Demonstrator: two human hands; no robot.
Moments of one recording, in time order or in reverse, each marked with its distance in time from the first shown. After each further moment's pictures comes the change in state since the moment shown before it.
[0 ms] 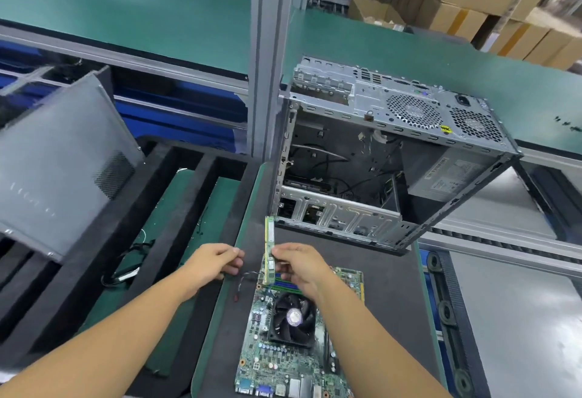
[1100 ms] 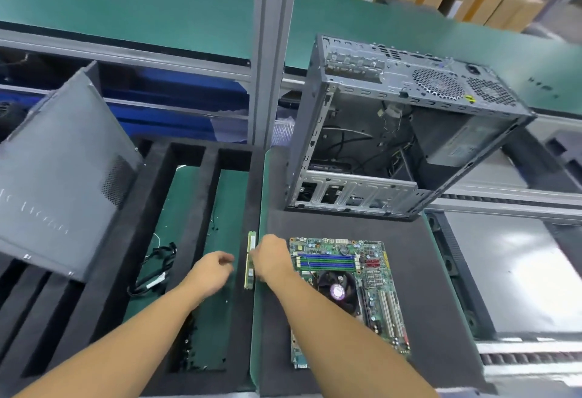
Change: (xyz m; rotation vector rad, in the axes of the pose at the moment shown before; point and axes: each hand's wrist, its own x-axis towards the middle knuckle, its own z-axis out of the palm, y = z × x) left_hand 0.019 -0.067 -0.066 0.340 -0.019 -0.016; right_hand 0.039 0.031 0.143 -0.947 0.371 -0.089
